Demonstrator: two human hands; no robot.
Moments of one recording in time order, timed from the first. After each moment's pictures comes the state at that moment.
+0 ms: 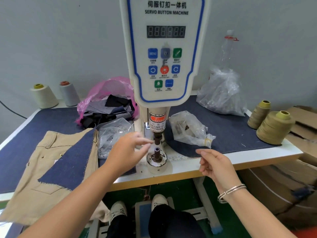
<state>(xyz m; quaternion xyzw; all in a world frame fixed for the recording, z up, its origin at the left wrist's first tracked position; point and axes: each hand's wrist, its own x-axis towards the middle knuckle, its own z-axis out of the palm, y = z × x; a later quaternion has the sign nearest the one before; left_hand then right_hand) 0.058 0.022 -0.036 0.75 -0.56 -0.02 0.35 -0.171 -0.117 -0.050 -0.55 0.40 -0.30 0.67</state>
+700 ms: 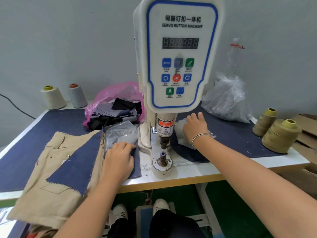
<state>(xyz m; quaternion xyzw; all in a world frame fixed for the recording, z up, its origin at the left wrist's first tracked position) 0.080 0.042 -0.082 0.86 -0.44 0.12 0.23 -0.033 -0.205 -0.033 -0.90 0.34 0.05 -0.29</state>
